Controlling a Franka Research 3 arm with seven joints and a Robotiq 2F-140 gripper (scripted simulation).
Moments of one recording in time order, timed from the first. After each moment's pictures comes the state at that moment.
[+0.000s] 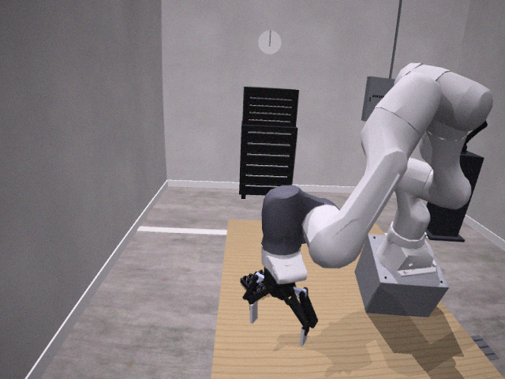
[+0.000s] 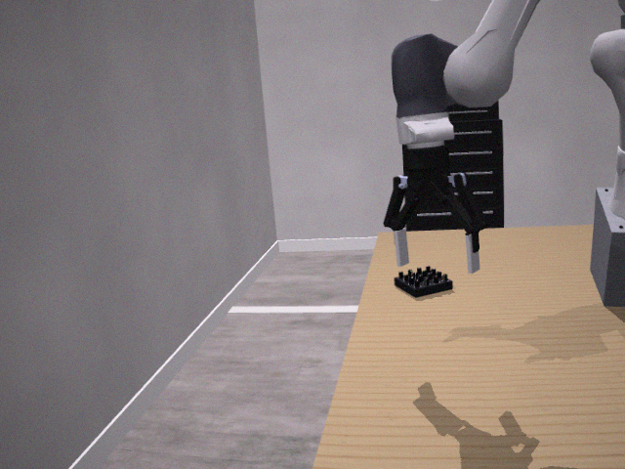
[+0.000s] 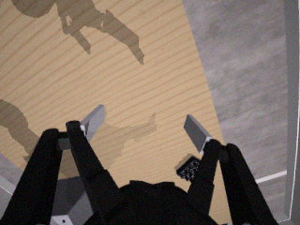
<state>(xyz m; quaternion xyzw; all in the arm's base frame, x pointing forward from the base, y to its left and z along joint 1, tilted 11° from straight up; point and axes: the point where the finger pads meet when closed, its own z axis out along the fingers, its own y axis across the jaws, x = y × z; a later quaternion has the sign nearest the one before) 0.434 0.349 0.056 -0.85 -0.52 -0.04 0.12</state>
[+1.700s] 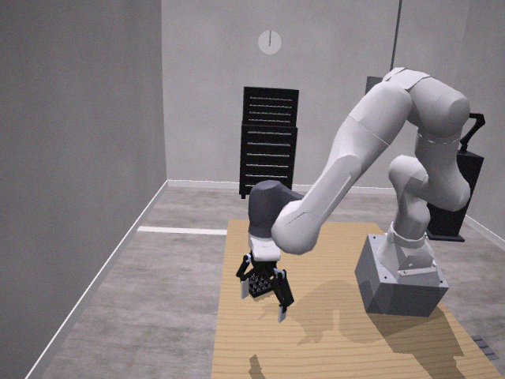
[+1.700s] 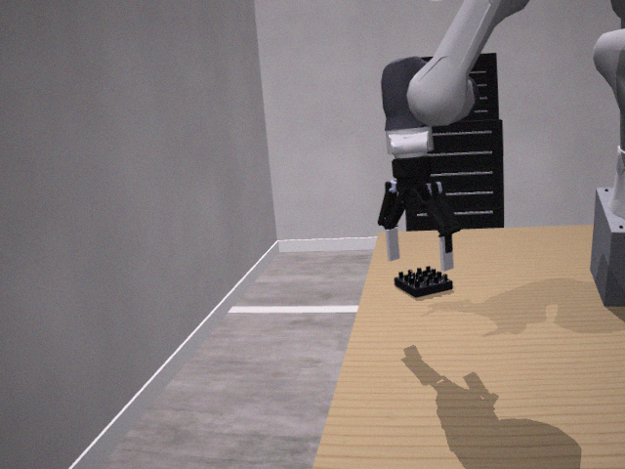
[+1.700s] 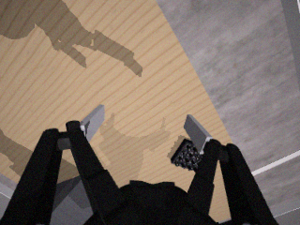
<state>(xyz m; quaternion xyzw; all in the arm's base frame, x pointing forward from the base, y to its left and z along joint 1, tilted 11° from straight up) 0.480 0.249 0.007 -0.89 -0.44 -0.04 0.12</state>
